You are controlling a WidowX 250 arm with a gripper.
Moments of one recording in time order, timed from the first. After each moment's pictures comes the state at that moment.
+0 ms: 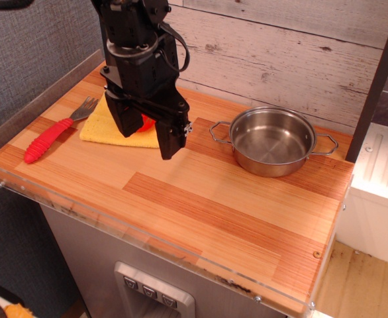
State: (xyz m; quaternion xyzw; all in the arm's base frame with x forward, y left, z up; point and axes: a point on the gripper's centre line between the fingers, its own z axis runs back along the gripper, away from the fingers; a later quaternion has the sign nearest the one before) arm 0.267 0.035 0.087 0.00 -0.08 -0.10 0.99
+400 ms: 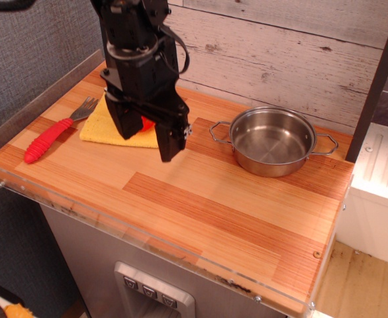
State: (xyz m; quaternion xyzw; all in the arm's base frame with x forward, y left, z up) arm 0.265 0.035 0.082 0.00 -0.07 -0.10 0.99
